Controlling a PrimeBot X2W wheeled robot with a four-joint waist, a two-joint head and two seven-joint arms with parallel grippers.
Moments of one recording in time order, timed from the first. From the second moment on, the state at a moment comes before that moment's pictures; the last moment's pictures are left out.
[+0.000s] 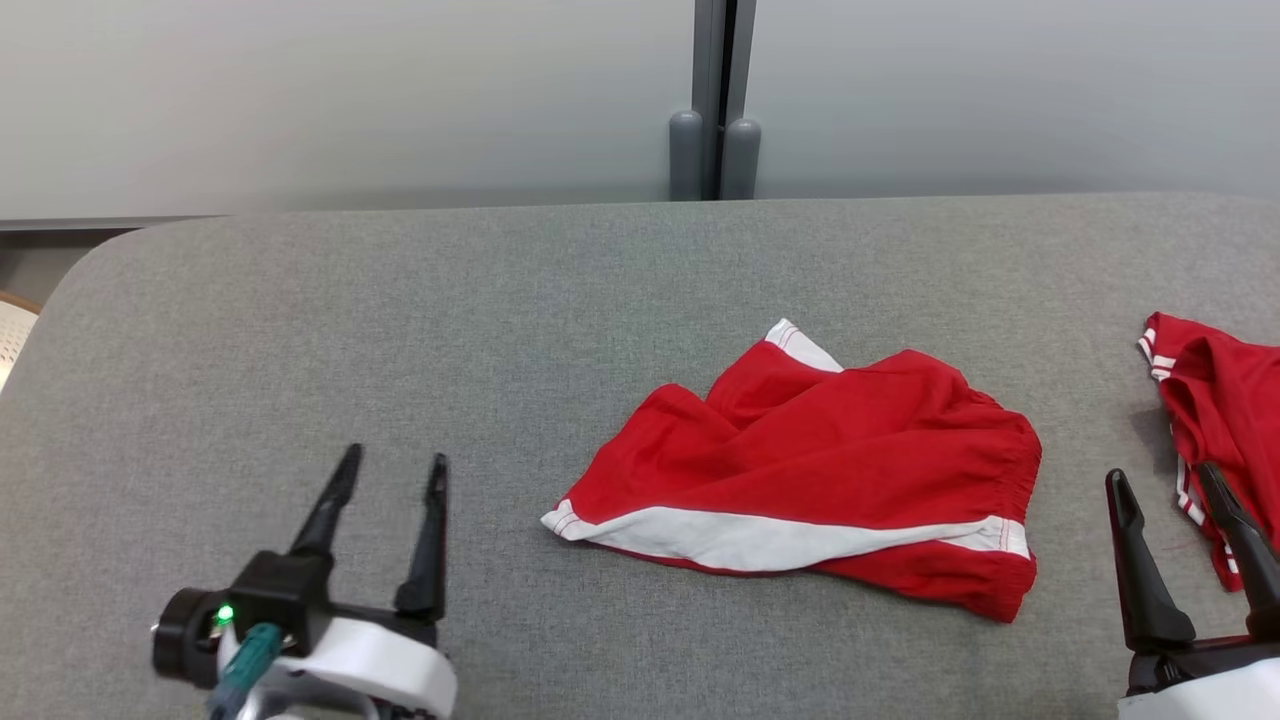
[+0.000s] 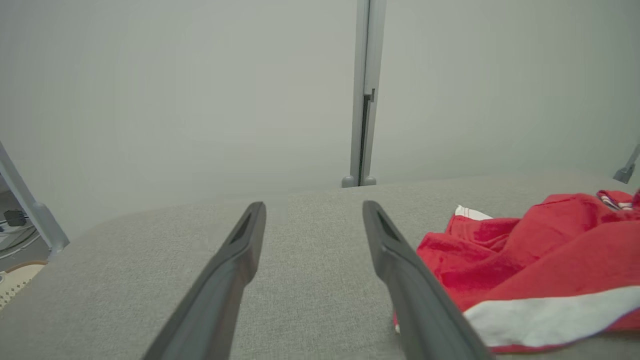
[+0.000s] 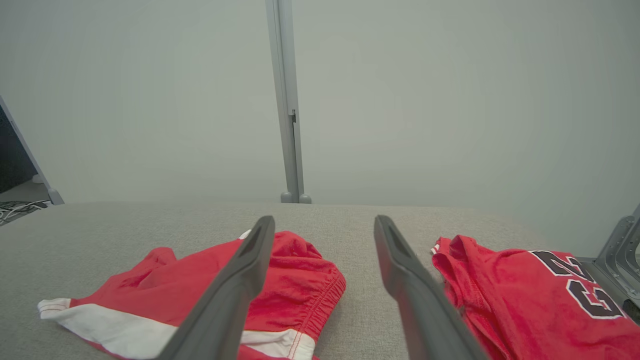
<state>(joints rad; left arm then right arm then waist) -0.03 0.24 -0.30 0.00 -0.31 0.15 -0.16 0.17 -0.18 -0.05 -0.23 0.24 0.13 0.03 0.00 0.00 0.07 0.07</state>
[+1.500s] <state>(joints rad) -0.35 0.10 -0.46 0.50 -0.42 0.01 0.05 -0.02 -0.32 0.24 0.05 0.49 0.13 0.12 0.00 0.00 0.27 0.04</state>
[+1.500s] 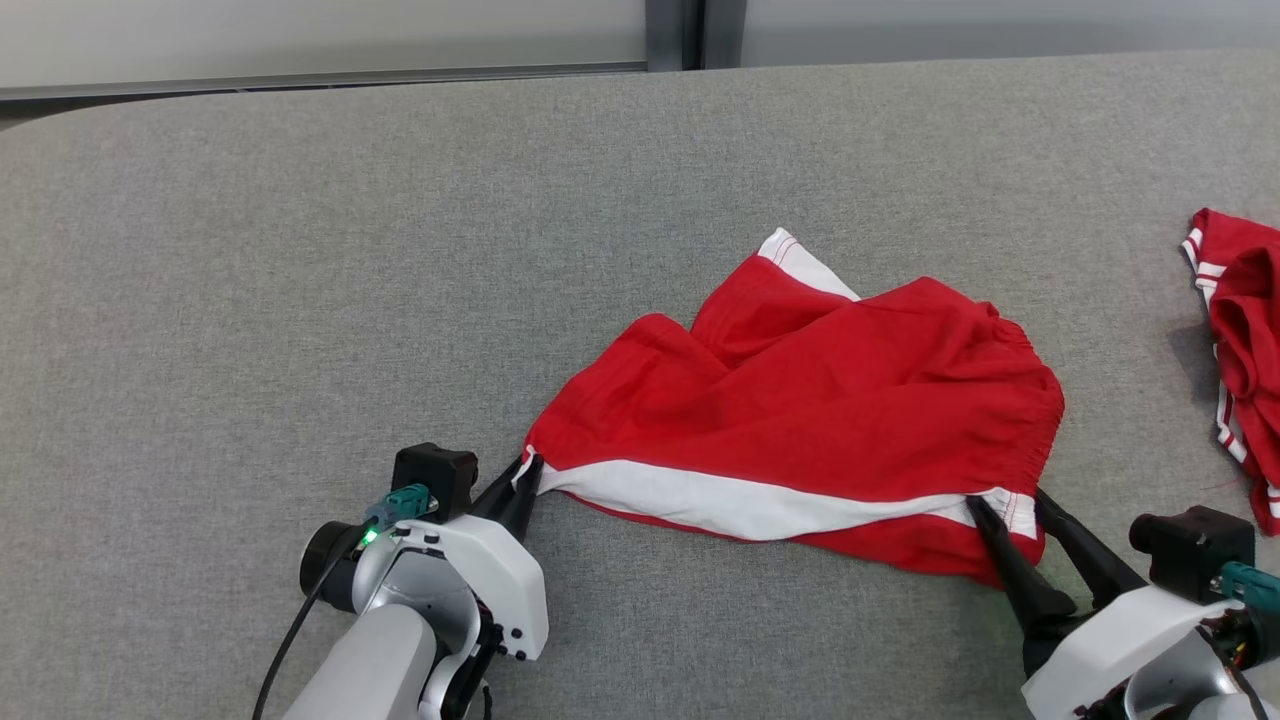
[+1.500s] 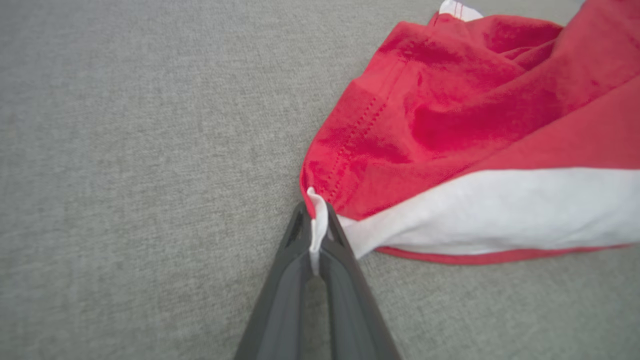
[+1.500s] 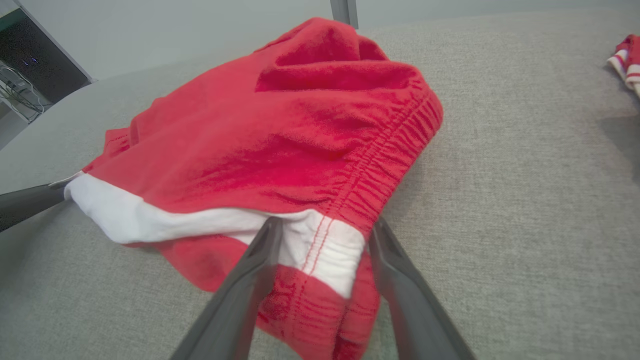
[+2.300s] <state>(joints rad) -0.47 0.19 -0.37 -0.04 -0.36 0.08 -0.14 -0.19 -0.40 0.10 -0.26 0.41 0.13 0.09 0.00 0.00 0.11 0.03</state>
